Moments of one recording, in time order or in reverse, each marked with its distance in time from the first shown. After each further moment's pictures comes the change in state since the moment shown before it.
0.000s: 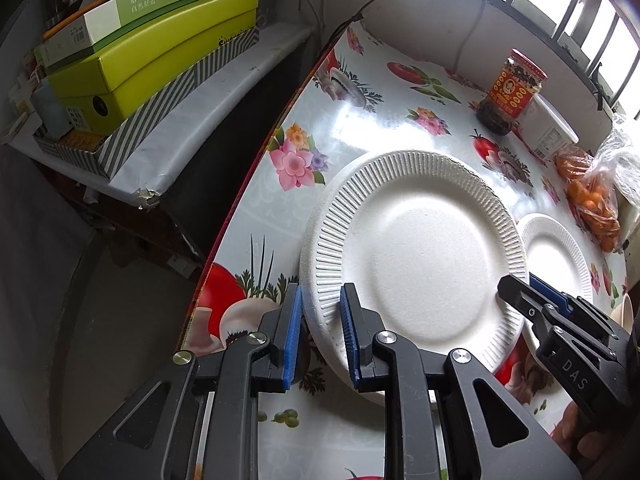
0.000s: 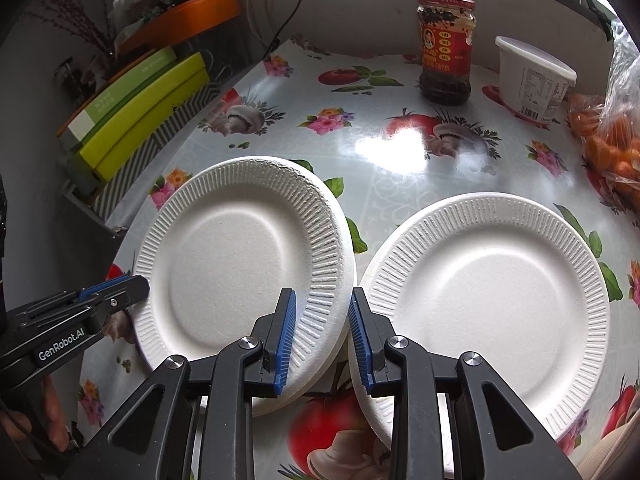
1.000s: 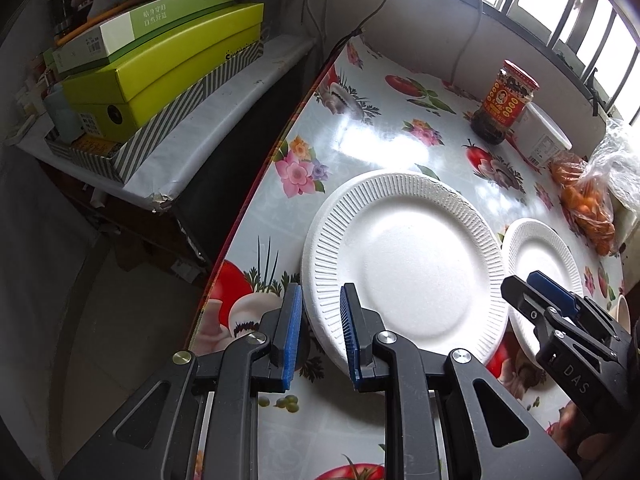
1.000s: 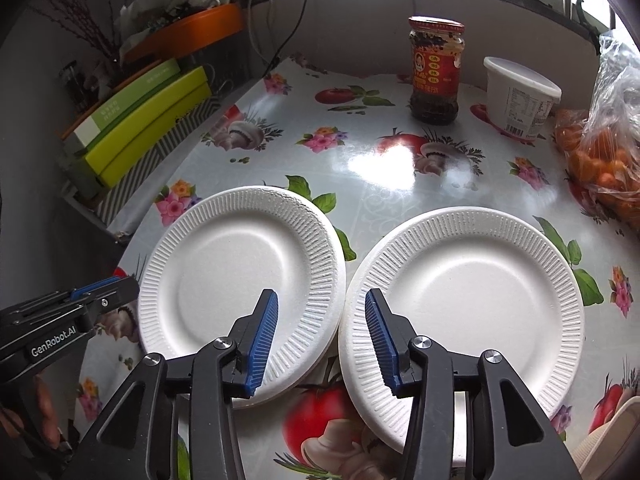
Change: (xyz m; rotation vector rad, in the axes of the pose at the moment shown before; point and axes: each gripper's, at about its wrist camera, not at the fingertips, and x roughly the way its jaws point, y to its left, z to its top) left arm -0.021 -0.002 -0.004 -0.005 -0.038 0.002; right arm -0.023 0.000 -0.003 -0.019 -0.063 -0.028
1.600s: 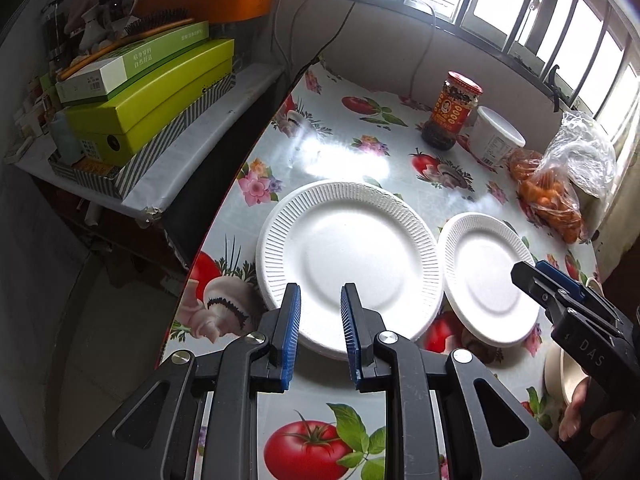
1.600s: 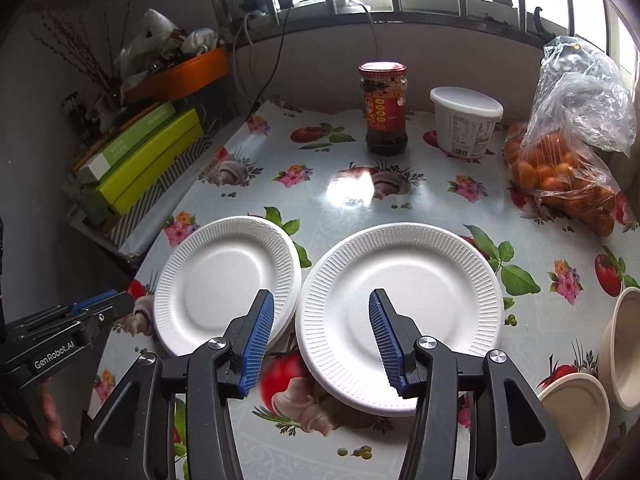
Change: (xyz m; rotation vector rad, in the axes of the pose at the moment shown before) left arm -0.052 -0.034 -0.018 0.053 -0.069 -0.054; right arm -0.076 -0.029 -0.010 0.042 -0.094 -0.034
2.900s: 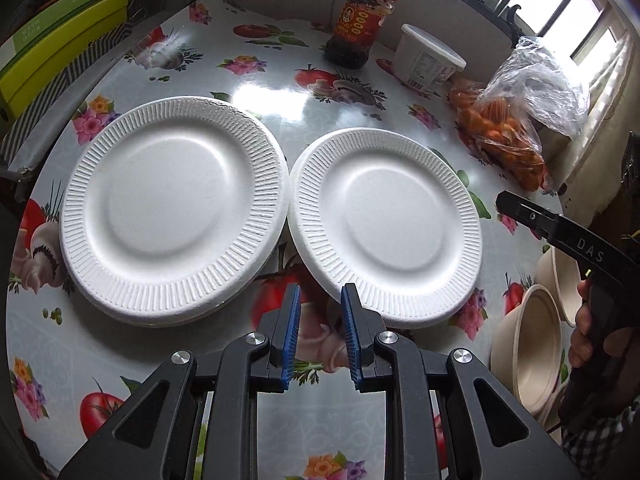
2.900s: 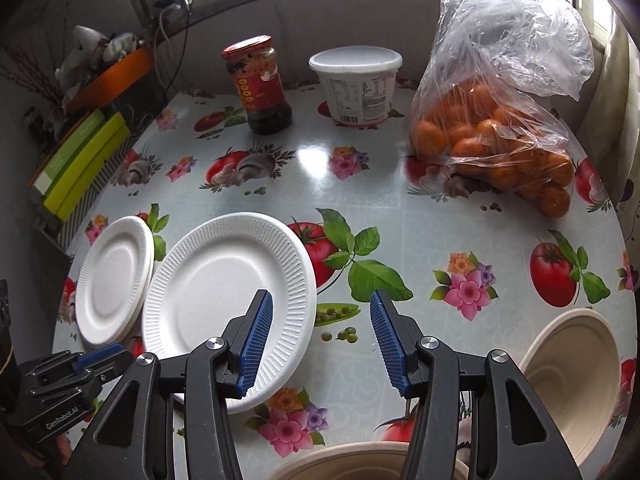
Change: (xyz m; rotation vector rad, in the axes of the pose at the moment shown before) left arm 0.064 -0.116 -0.033 0.023 0.181 -0.161; right arm 0.014 -0.150 0.014 0.065 0.121 -0.047
